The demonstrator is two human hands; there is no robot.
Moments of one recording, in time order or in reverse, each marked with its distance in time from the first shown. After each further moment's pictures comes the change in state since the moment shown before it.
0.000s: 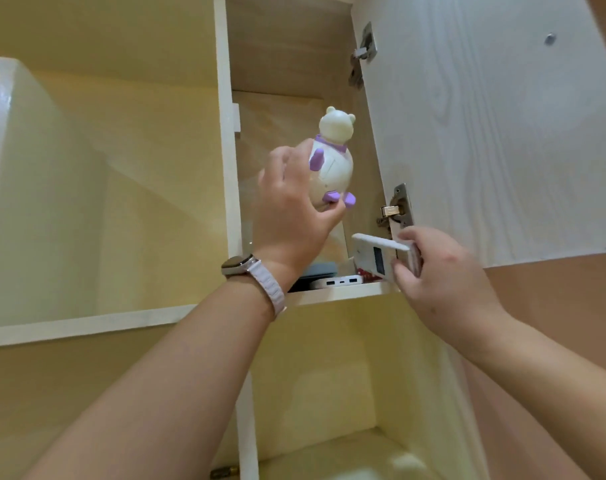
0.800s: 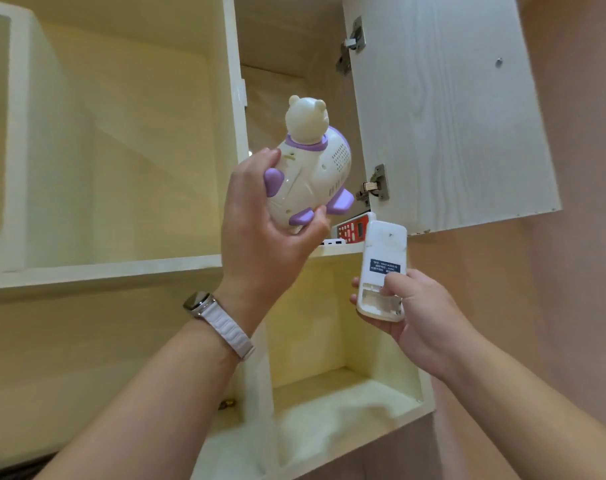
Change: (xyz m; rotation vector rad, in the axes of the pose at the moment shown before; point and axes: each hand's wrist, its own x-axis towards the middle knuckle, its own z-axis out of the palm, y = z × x) left_hand -0.061 0.040 -0.106 -0.298 0.099 -0.136; right_hand -0.084 -0.073 -0.027 1.177 -0.167 0.956
